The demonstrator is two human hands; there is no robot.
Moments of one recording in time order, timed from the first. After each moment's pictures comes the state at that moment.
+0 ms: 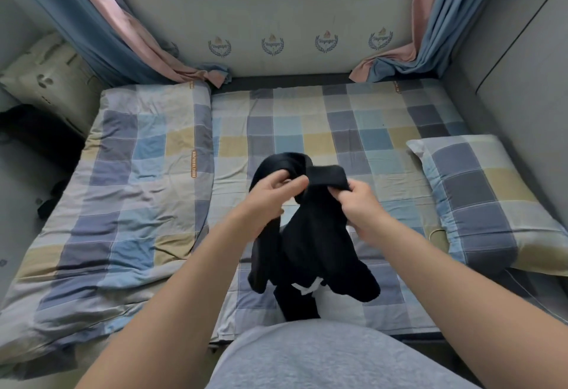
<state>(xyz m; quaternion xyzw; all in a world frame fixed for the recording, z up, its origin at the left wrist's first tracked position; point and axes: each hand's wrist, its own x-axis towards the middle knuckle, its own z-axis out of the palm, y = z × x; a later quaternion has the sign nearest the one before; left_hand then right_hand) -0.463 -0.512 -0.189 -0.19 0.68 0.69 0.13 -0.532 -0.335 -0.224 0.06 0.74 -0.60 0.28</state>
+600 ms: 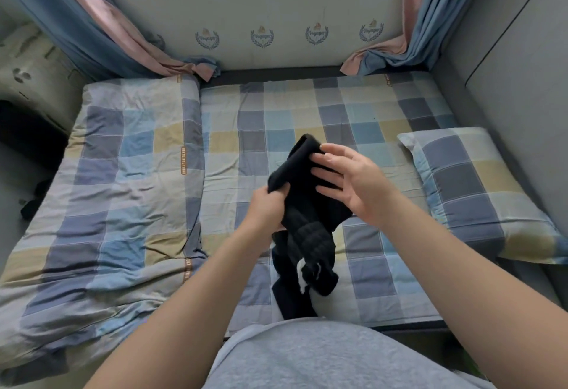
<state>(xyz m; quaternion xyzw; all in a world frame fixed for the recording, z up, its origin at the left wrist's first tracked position) -0.474 -0.488 -0.225 -0.35 0.59 0.72 0.07 -0.544 -0.329 -0.178 0.02 0.59 -0.74 0.32</state>
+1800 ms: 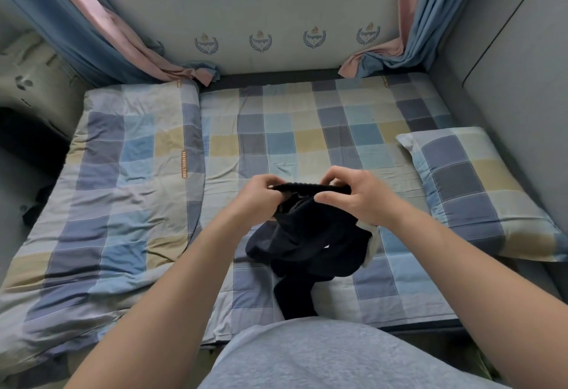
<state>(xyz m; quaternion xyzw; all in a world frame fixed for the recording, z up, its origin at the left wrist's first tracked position) -0.475 -0.513 -0.189 -0.23 0.78 0.56 0.16 -0.540 -0.299 -0.191 -0.29 0.84 -0.41 0.22</state>
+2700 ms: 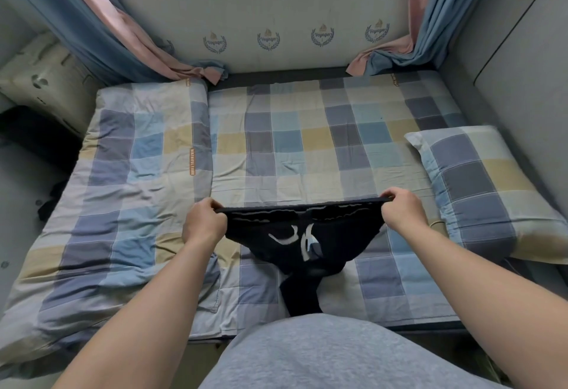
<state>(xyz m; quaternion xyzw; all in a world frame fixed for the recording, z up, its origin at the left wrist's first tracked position) -0.430 -0.607 -0.284 -0.41 0.86 0.28 0.05 -0.567 -0.243 -0.297 0.11 0.94 -0.28 0.14</state>
